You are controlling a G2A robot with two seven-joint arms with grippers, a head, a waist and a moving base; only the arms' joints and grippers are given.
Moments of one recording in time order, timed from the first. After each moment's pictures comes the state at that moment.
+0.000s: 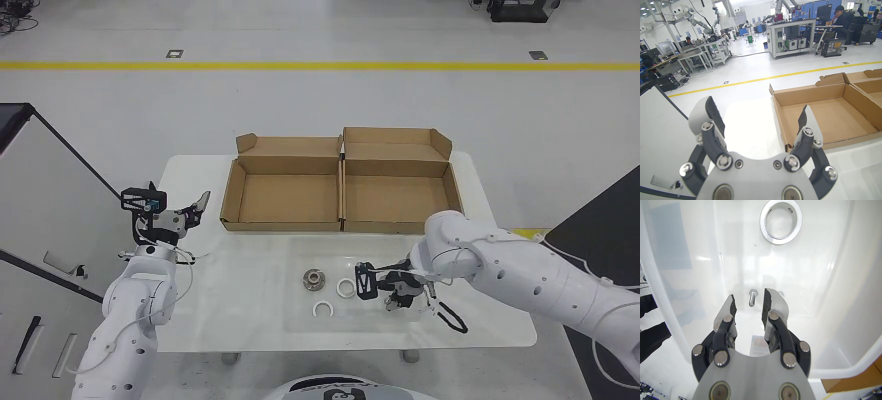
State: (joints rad) left arm 1.73 -1.15 -1.60 -1.80 1.33 0.00 0.00; right arm -0.71 -0.74 0.27 -1.78 -0.55 -0.63 1.14
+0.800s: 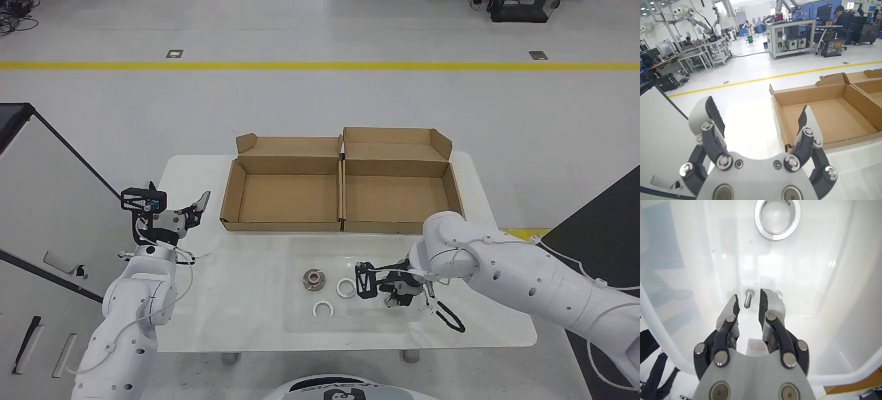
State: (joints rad) left arm 1.73 -1.15 -1.60 -1.80 1.33 0.00 0.00; right arm -0.74 -0.76 0.29 -1.76 -0.58 -0.63 1.15
